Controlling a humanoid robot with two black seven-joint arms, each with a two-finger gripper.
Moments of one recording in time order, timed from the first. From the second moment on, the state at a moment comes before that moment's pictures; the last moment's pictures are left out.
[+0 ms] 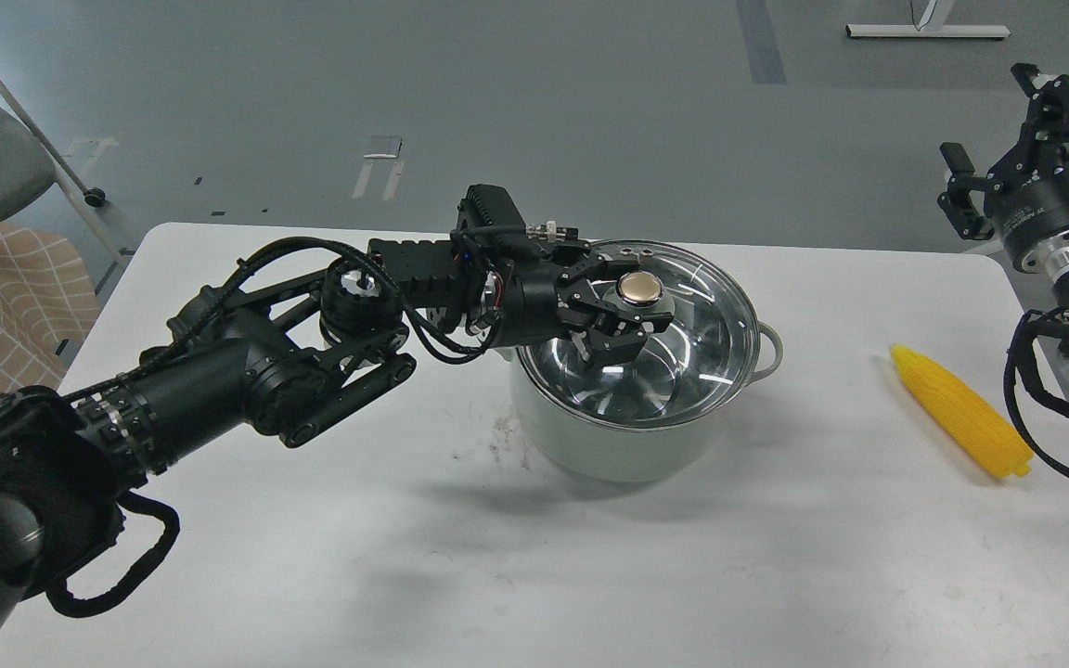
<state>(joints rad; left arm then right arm) -0.91 0.16 -0.52 -1.00 2.18 -0.14 -0.47 0.83 -0.50 0.55 0.64 -0.13 0.26 0.49</state>
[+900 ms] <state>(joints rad) -1.03 0.63 -0.54 -1.29 2.14 -0.14 -0.49 0.82 -0.53 0.55 0.66 -0.13 0.26 0.49</state>
